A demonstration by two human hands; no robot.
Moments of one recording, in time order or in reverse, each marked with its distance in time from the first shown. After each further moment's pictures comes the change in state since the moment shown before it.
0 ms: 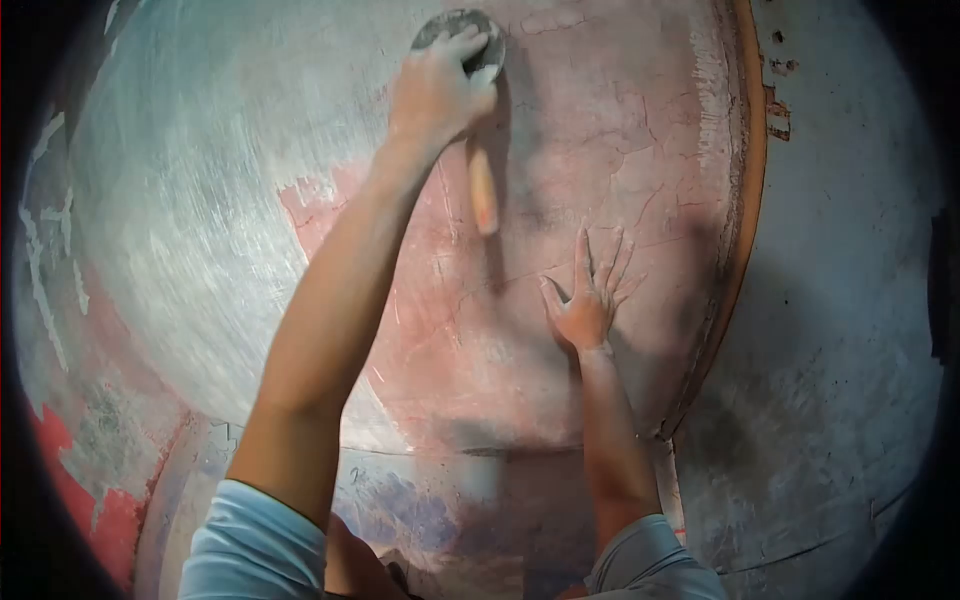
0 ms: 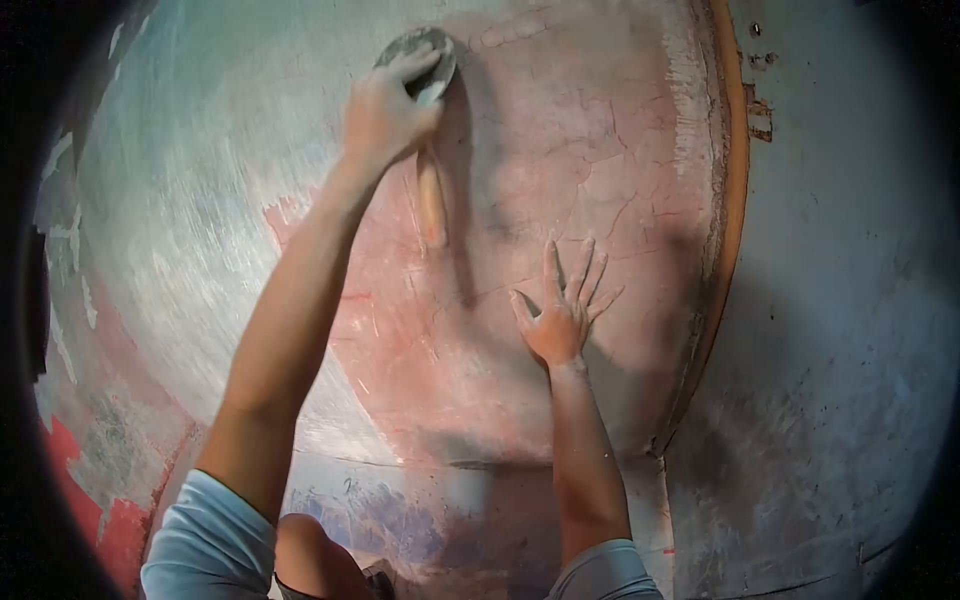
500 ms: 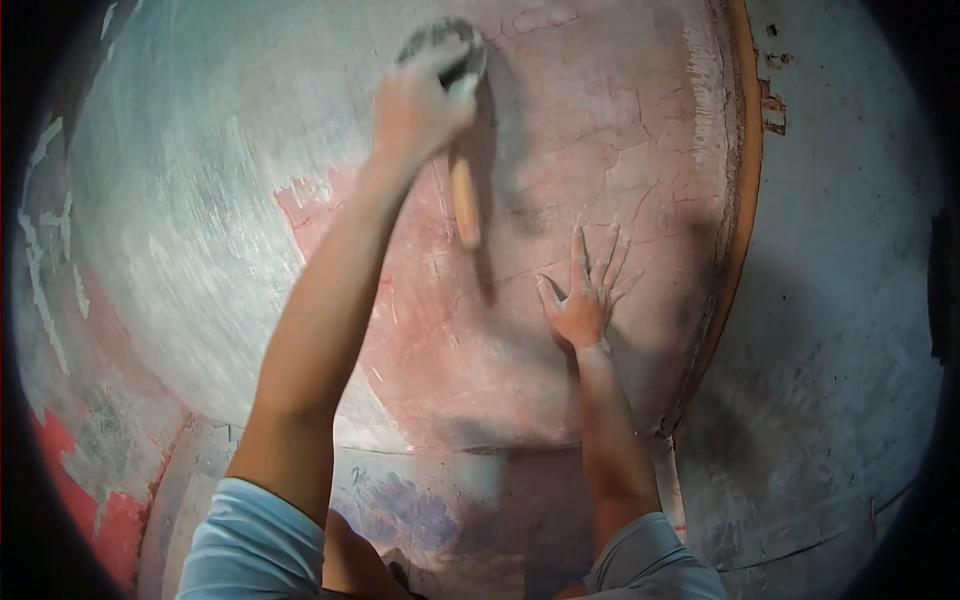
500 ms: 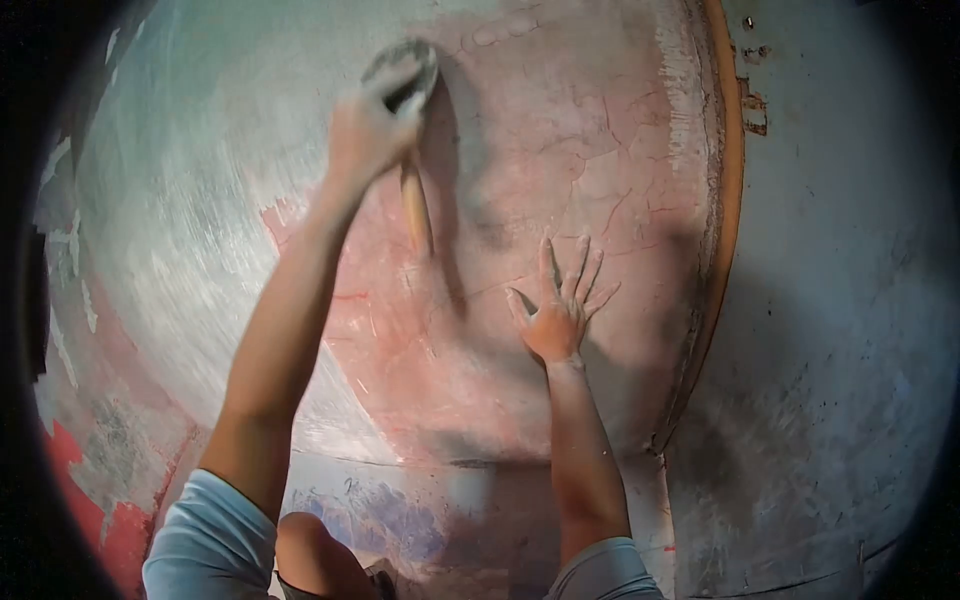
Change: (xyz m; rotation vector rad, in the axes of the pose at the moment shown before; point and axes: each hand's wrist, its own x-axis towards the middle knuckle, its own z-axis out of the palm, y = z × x) left_hand -0.016 -0.007 -0.008 -0.063 -0.045 -0.039; right_hand -0.003 0.002 -0.001 0.013 0.012 -0.020
